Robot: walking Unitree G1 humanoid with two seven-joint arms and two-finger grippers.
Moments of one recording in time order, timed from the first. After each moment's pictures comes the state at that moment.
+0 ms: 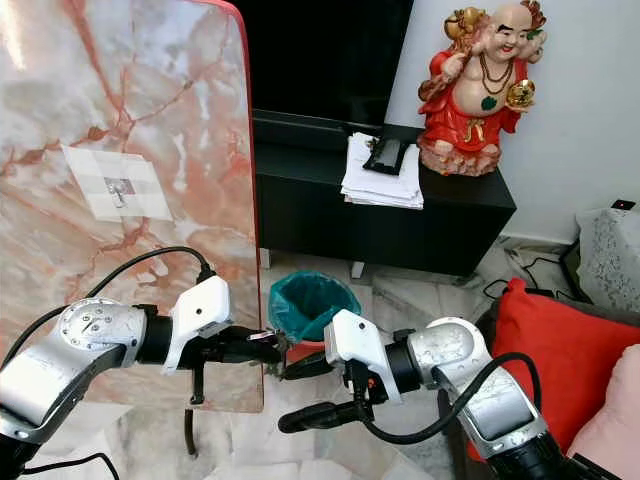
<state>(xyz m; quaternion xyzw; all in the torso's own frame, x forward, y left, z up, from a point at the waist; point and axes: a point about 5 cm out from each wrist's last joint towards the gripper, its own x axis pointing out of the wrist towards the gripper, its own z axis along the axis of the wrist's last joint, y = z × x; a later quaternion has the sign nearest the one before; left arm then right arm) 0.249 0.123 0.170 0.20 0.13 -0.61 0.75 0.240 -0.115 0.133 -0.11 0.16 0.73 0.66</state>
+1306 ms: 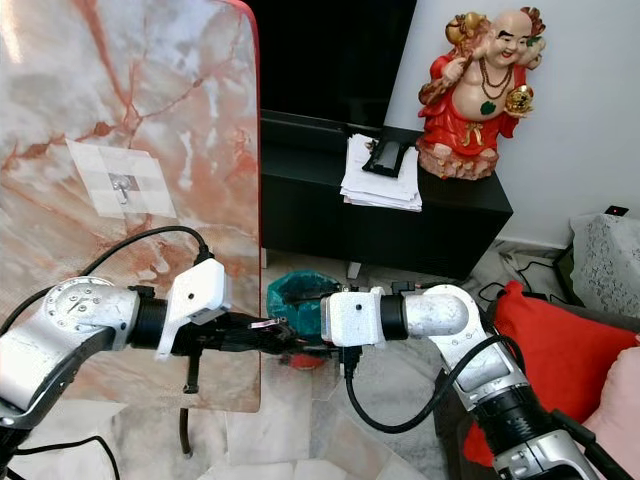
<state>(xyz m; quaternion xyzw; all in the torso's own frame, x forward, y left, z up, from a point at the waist) 0.247 0.122 0.194 0.21 0.11 -0.64 0.73 0.288 -0.116 0.153 -0.32 -0.07 0.64 0.69</state>
